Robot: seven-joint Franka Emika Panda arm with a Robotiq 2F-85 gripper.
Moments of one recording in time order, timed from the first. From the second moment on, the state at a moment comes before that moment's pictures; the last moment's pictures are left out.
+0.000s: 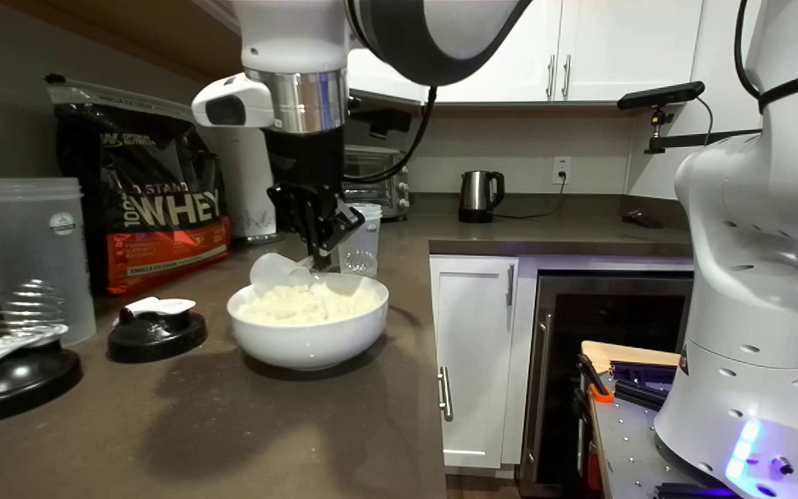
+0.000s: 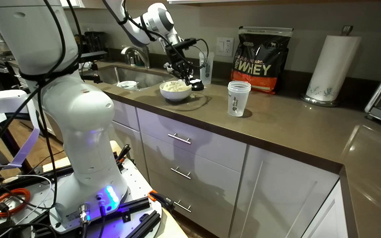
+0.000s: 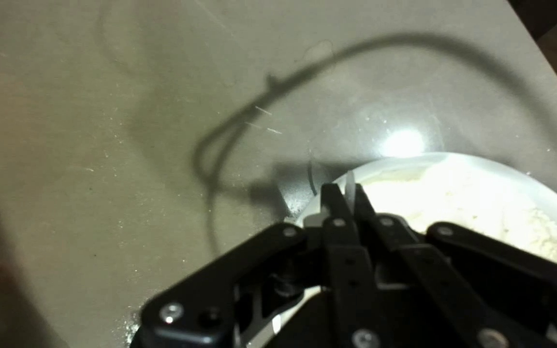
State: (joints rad) arm 0.24 -0.07 0.24 -2.26 -0.52 2.14 -0.55
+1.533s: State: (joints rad) arm 0.25 -0.08 0.26 -2.29 -0.67 2.16 -0.40
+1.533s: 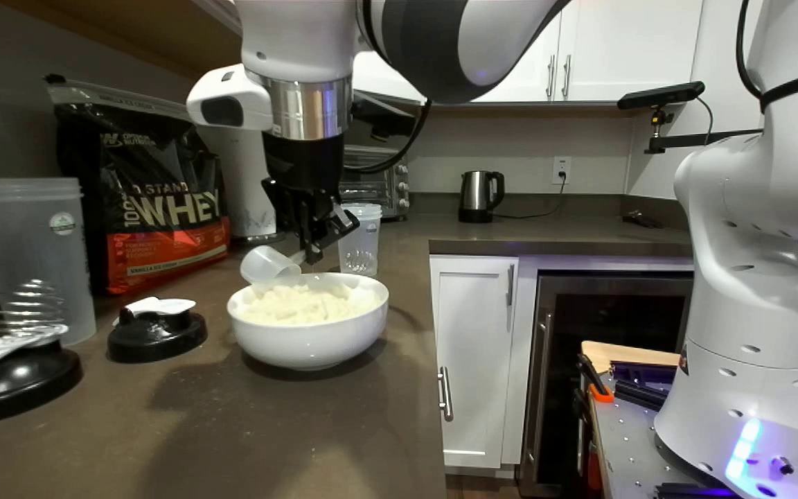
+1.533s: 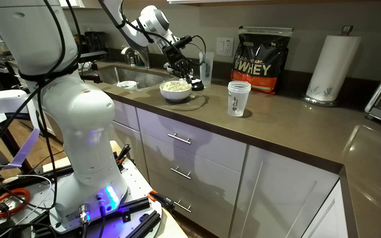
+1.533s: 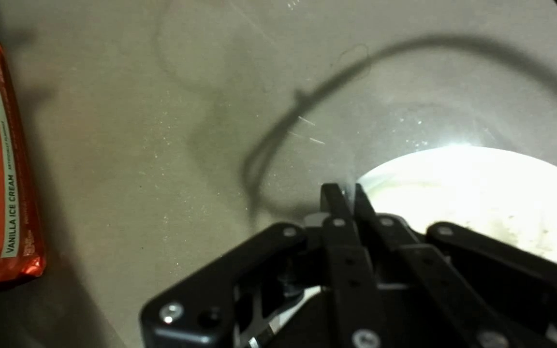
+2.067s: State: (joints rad) arm 0.26 -0.08 0.27 -2.29 -0.58 2.15 -0.41
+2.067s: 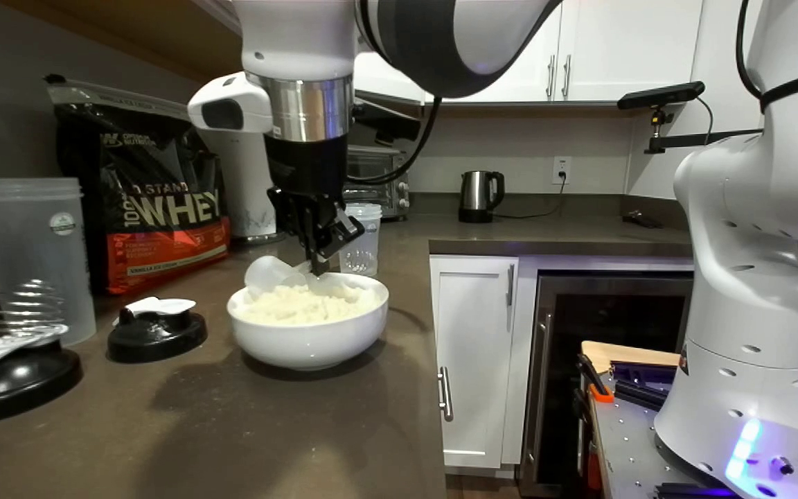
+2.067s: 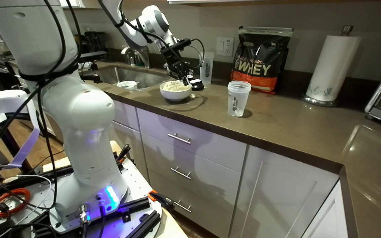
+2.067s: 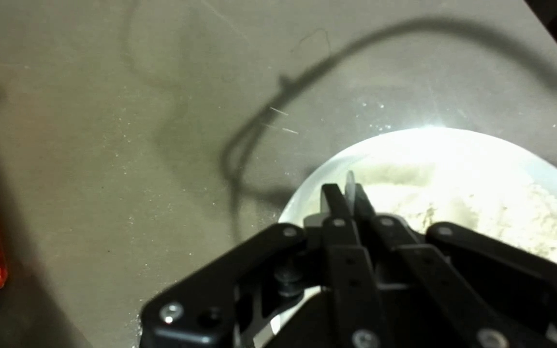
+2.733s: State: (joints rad) arm 0.26 -0.08 0.26 -2.29 -0.46 2.10 -0.48
